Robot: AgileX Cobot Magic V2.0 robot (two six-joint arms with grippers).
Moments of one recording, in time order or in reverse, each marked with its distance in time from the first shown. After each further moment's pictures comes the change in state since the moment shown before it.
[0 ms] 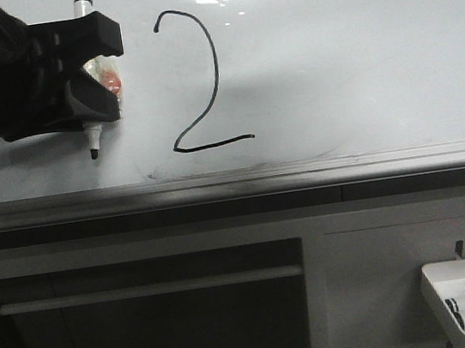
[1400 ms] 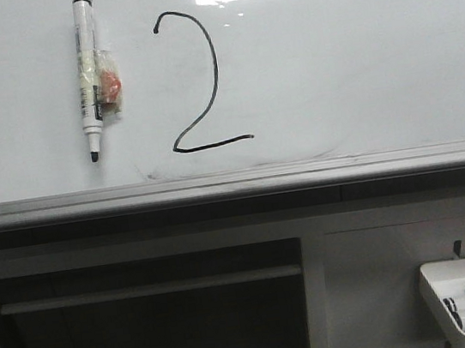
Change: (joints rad) left arm -0.008 -1.090 0.453 0.349 -0.012 0.027; right arm -0.038 -1.040 0.708 0.069 -0.098 0.065
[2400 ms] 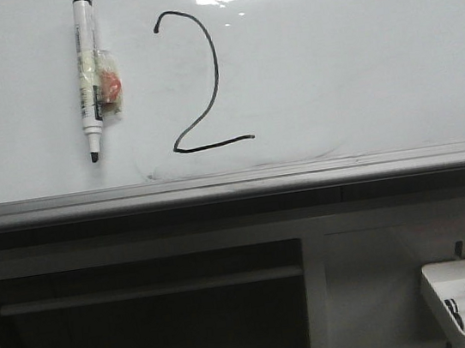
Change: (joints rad) left arm 0.229 -0.218 0.177 -0.038 -0.002 0.019; right arm 0.000 -0.222 0.205 0.020 -0.001 0.000
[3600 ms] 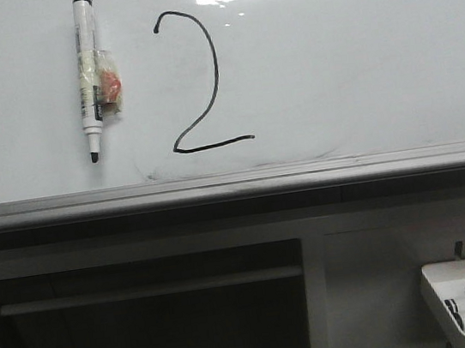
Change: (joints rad) left arm 0.375 -0.096 0.075 0.068 0.461 0.031; right arm 0.000 0.000 0.000 0.002 0.000 0.000
